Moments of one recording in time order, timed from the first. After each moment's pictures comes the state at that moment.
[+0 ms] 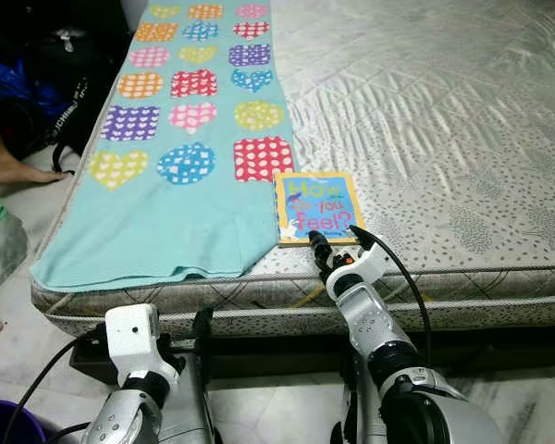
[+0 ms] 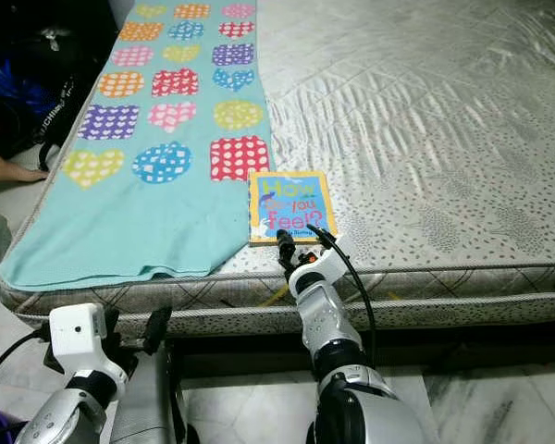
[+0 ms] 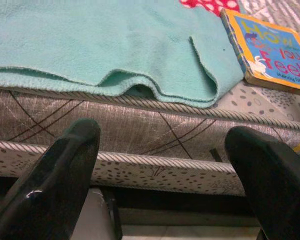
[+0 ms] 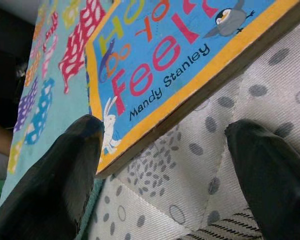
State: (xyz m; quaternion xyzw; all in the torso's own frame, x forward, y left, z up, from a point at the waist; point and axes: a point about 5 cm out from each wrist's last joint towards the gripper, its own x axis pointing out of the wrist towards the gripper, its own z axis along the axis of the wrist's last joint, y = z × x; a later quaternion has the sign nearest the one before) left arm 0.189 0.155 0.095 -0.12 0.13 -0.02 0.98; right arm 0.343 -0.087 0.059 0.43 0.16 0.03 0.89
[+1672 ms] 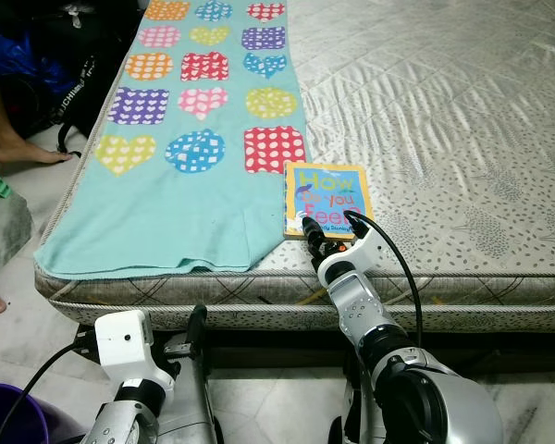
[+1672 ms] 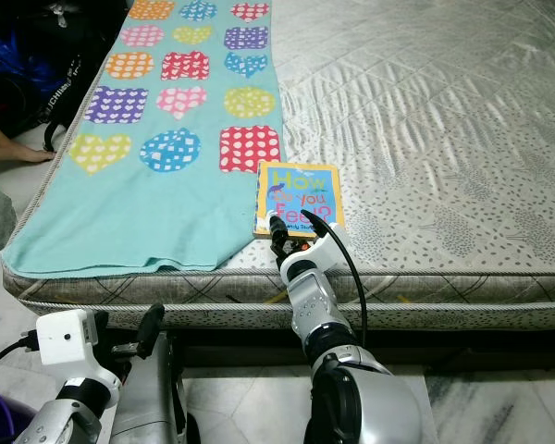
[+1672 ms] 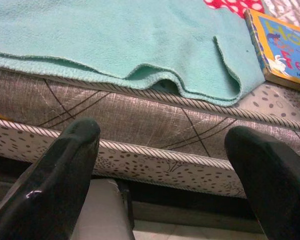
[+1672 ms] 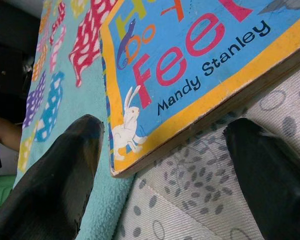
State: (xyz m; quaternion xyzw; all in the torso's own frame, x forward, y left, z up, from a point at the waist) left arm 0.177 0.156 0.101 -0.12 0.12 0.00 0.99; right arm 0.354 -0.075 0.072 0.45 0.15 0.03 0.88
